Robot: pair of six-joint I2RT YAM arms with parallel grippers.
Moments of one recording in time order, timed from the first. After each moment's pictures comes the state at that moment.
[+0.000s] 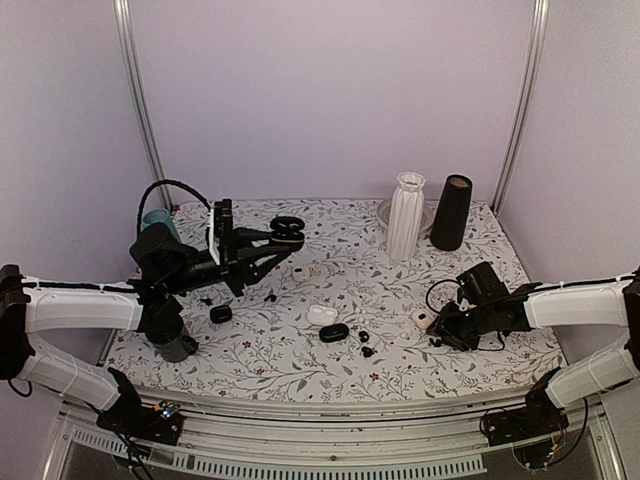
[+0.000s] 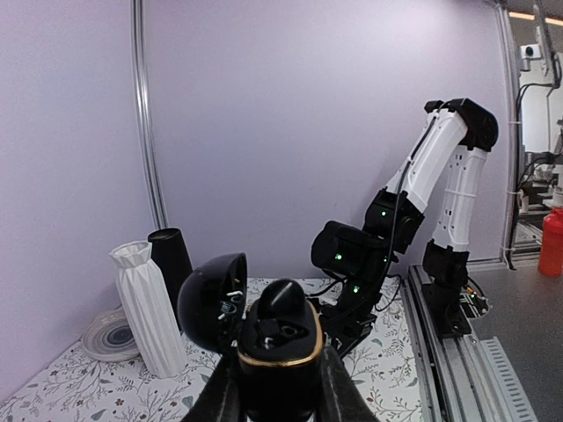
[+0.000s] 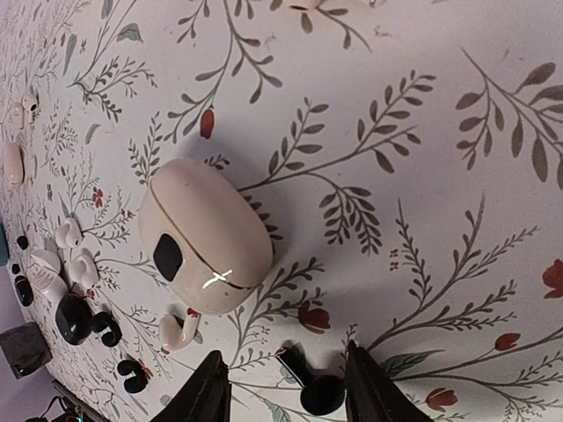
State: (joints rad) left arm -0.73 1.27 0.57 0.97 0.60 -0.05; right arm 0.56 1.31 0.50 -0.21 -0.11 1.01
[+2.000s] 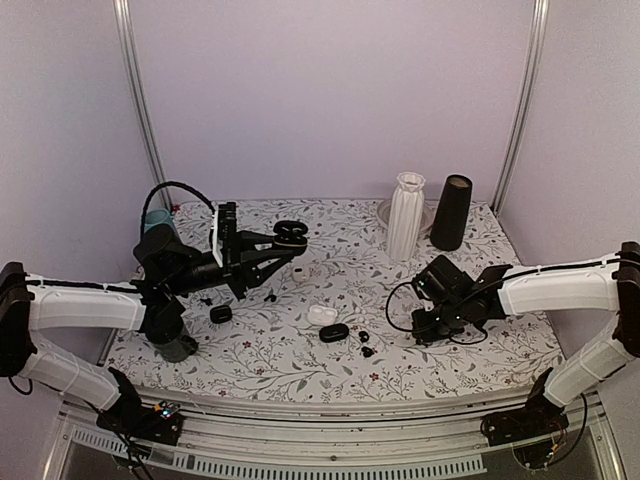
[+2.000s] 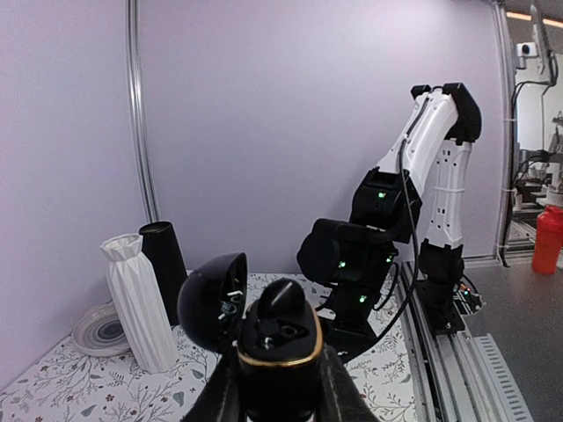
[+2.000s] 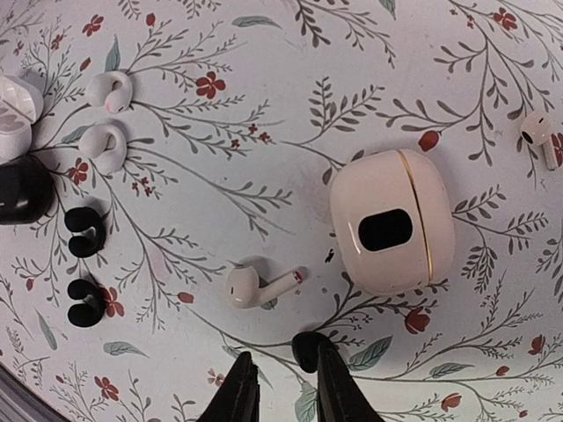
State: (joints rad) left arm -0.73 1.29 0.57 0.97 0.61 -0.06; right arm 0.82 1.45 0.77 -0.46 0.13 0.56
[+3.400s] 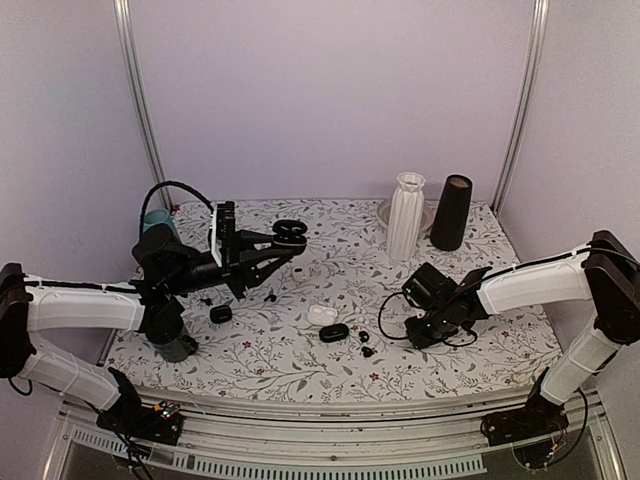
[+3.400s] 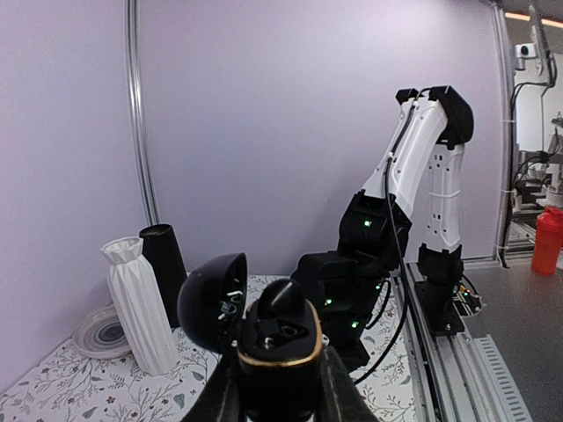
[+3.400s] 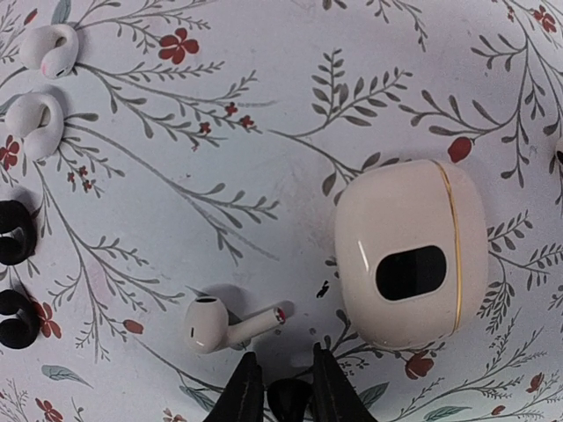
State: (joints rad) left arm -0.73 1.28 0.57 0.97 0.61 -0.06; right arm 0.82 1.60 0.79 -0.43 0.17 0.46
